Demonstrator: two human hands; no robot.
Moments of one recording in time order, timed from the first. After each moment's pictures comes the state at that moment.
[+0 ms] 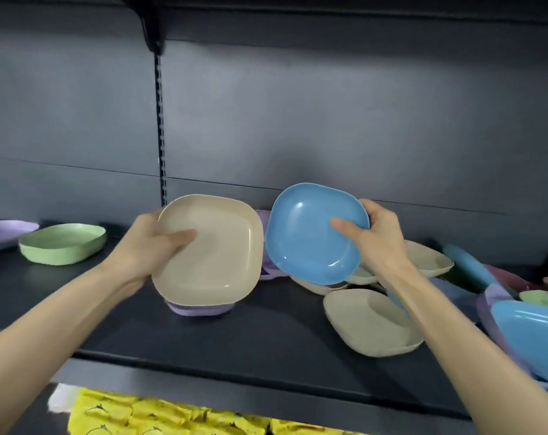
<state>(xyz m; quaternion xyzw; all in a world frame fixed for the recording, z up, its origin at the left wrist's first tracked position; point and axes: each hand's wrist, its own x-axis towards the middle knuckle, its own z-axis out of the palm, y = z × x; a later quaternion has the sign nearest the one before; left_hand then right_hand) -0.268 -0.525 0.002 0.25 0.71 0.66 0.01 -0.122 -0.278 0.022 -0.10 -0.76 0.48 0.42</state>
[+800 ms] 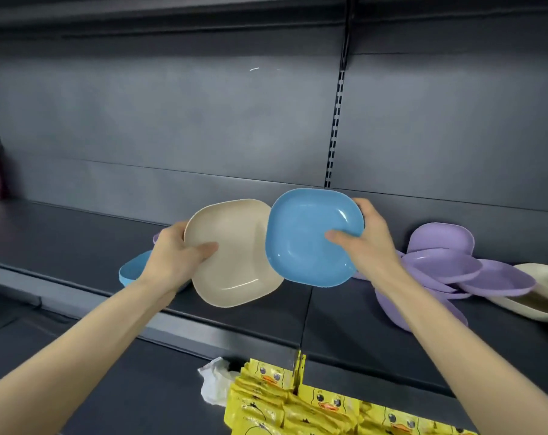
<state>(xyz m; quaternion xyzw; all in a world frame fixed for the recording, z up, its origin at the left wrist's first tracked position) -0.439 -0.801 -0.025 0.18 0.74 0.65 -0.06 -0.338 -0.562 -0.001 -0.03 -0.78 0.50 0.37</state>
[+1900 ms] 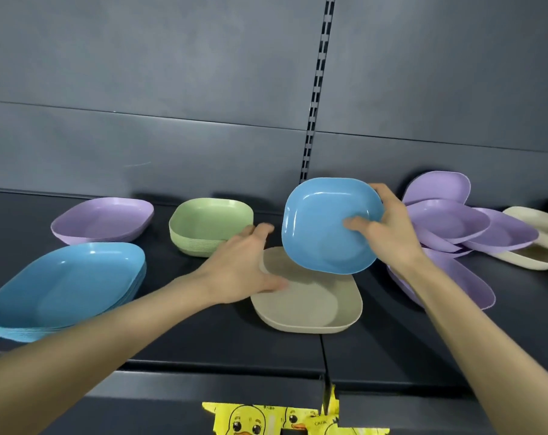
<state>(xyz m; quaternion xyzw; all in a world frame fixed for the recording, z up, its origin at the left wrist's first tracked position) -0.529 -0.689 -0.081 0.48 0.83 0.28 0.07 -0.402 -0.508 -0.051 -0.21 -0.79 0.45 0.37</state>
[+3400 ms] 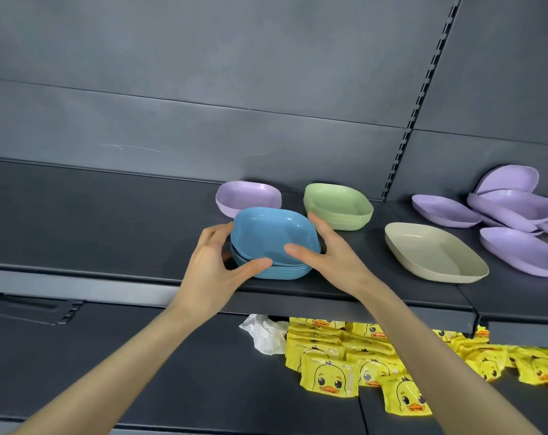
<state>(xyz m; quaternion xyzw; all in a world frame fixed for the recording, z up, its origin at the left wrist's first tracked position) -0.612 -0.947 -0.125 0.35 0.74 0.57 0.03 -0.513 -0.765 -0.110 -0.17 -0.86 0.45 0.17</state>
